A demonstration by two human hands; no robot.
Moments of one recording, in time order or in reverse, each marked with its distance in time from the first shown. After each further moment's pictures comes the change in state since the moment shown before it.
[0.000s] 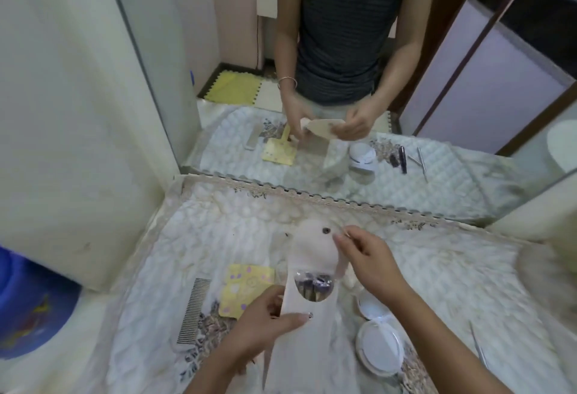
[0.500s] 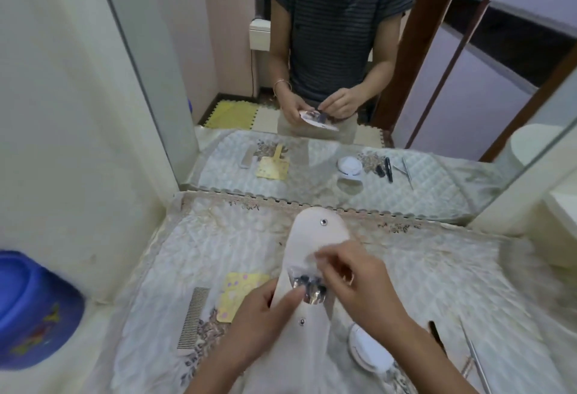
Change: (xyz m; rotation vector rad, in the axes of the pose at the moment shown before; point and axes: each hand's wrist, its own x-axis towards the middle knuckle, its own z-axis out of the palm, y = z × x) left_hand -0.048 0.053 0.022 0.105 0.110 0.270; right_hand -0.058 -0.035 -0.007 -0.157 0.093 -0.369
